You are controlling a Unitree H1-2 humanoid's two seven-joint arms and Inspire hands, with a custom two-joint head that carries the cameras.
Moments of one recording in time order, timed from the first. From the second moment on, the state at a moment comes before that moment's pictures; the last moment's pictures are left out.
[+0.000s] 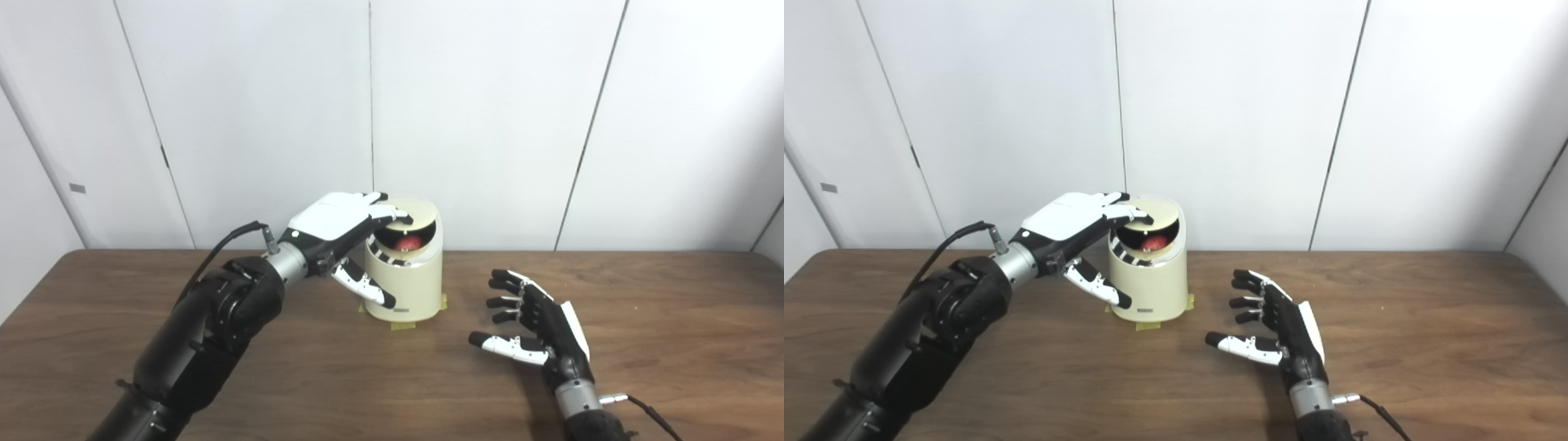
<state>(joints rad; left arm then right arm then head) -0.71 0.40 -0.37 0.05 0.70 -0.06 -0.41 -0.25 -0.05 0.00 0.17 -0.12 -0.12 -0.05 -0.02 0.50</state>
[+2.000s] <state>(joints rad) -0.31 0.18 0.08 -0.06 0.16 0.06 -0.19 -0.23 -0.06 0.00 0.13 -0.12 -0.11 -0.05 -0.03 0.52</state>
